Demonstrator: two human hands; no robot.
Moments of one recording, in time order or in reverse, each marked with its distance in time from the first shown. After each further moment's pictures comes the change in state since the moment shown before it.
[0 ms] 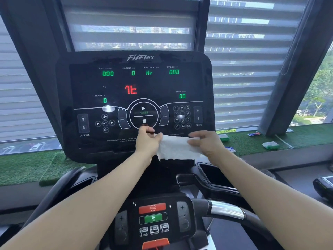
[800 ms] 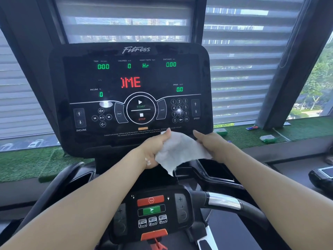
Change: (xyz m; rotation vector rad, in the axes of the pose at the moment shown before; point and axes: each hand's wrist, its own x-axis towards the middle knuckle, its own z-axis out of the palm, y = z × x) left_hand -0.017 -0.003 0.003 -0.347 -0.626 -0.490; right_hand 0.004 0.016 -0.017 -0.131 -0.060 0.299
